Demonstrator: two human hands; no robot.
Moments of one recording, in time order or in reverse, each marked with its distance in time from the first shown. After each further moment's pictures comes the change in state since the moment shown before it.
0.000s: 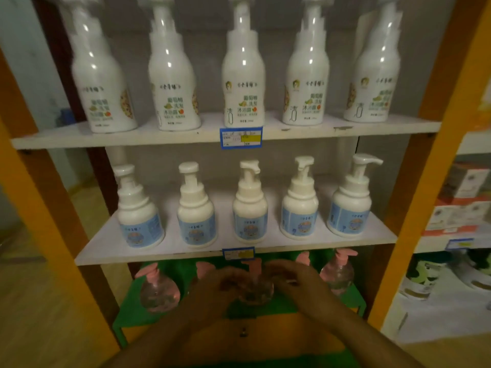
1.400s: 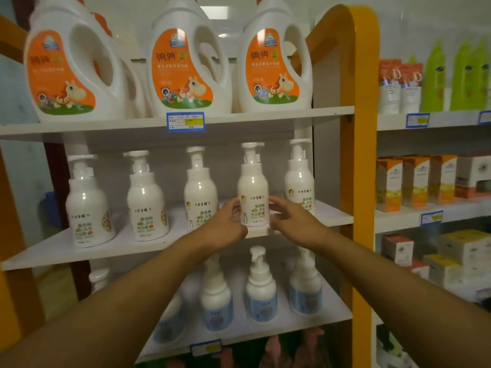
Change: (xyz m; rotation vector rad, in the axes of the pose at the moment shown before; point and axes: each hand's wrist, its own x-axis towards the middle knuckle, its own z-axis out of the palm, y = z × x) left_hand 0.058 0.282 -0.060 0.033 0.110 0.244; right_hand 0.047 -0.166 -0.201 -0.059 0.285 -0.203
